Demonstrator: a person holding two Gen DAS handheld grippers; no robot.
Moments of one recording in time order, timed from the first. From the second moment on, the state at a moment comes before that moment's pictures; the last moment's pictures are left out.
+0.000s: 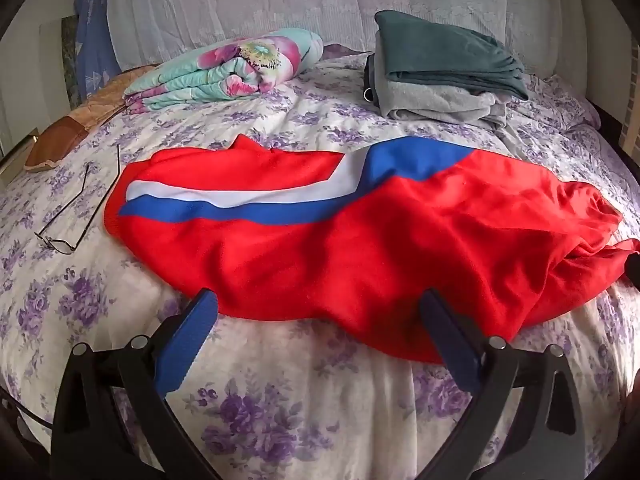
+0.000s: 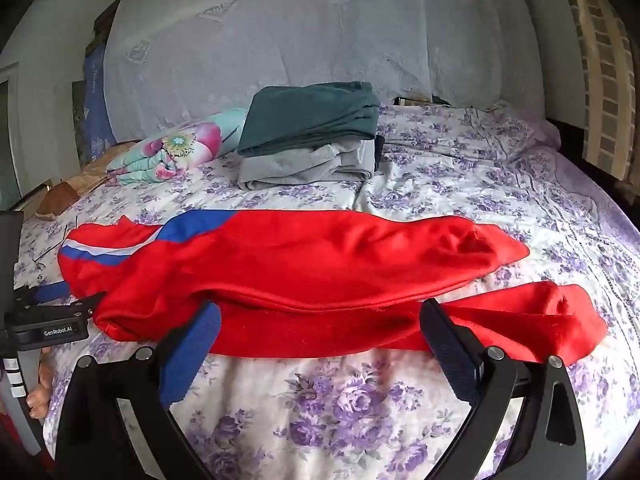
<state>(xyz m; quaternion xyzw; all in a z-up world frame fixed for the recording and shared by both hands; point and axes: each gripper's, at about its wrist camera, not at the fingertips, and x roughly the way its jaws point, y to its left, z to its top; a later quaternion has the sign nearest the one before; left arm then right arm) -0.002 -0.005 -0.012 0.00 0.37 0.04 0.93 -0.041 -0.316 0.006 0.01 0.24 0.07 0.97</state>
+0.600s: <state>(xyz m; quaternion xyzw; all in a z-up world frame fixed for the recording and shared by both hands) -0.001 -0.003 -0.021 -0.02 0.38 0.04 0.92 -0.025 -0.313 0.003 0.00 0.25 0.06 0.97</state>
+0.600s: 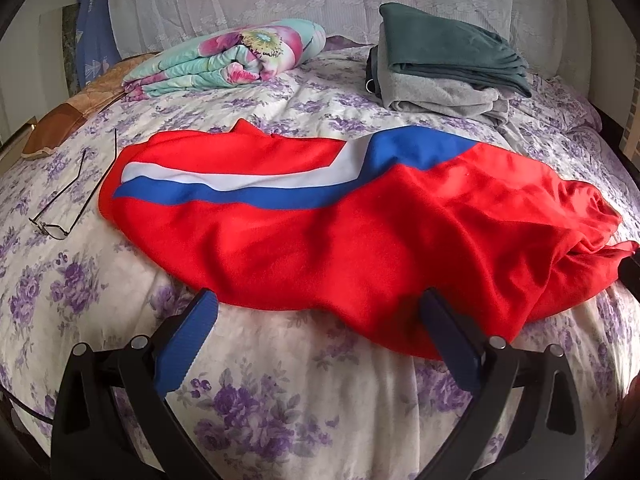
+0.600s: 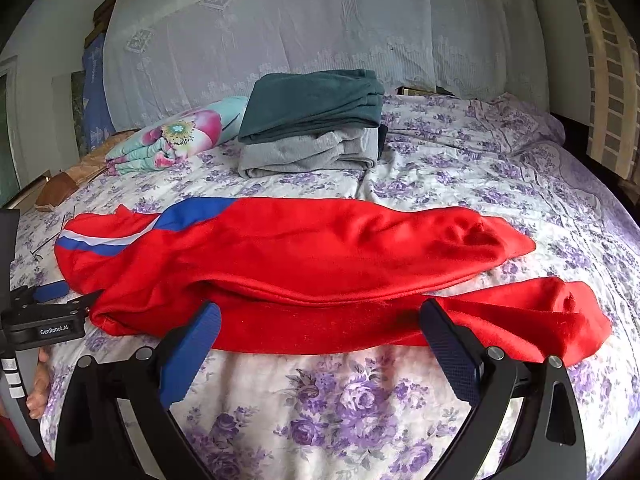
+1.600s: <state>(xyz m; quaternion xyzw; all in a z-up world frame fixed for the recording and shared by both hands) 0.001 0.005 -0.026 -0.04 0.39 0.03 0.92 -0.021 -0.318 0.001 0.01 0.27 0.06 0.96</state>
